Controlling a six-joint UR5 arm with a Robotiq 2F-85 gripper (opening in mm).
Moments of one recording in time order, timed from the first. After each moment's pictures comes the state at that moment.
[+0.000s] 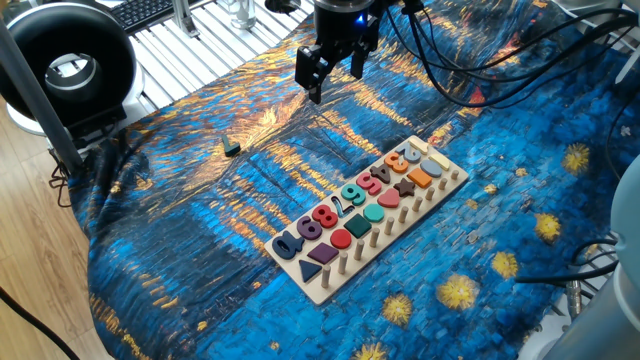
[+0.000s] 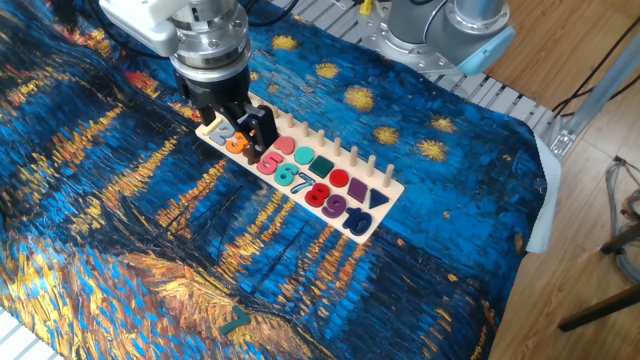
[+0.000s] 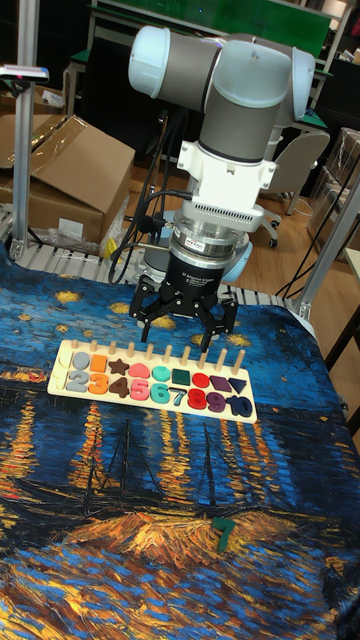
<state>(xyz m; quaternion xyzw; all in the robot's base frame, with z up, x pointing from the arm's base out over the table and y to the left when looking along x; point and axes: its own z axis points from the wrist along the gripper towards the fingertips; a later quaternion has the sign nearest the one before) 0.544 0.002 0.190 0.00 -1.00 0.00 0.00</state>
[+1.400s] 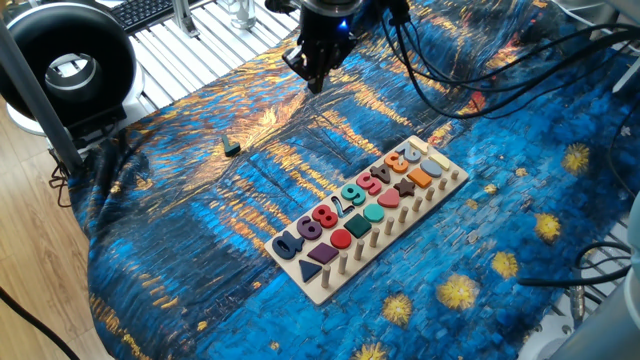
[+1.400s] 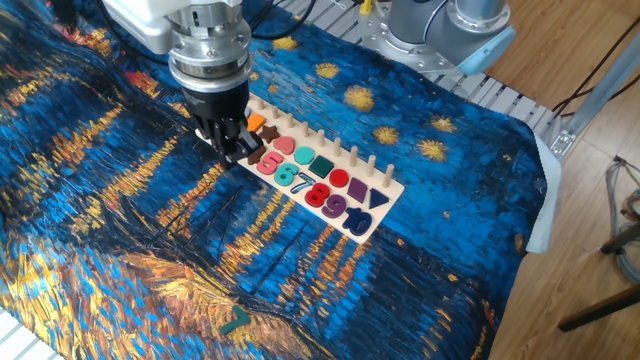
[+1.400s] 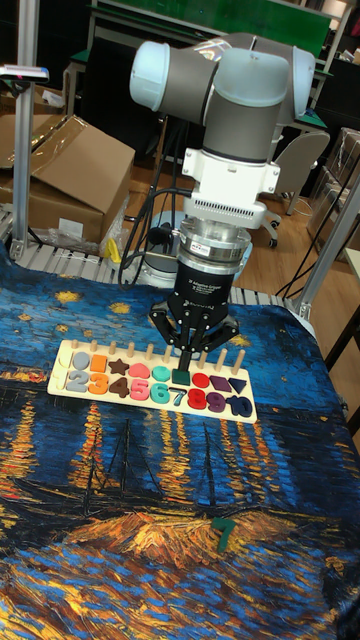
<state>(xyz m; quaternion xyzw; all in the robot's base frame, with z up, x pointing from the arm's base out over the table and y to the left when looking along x) 0.577 0.022 0.187 -0.05 -1.00 -0.03 -0.06</state>
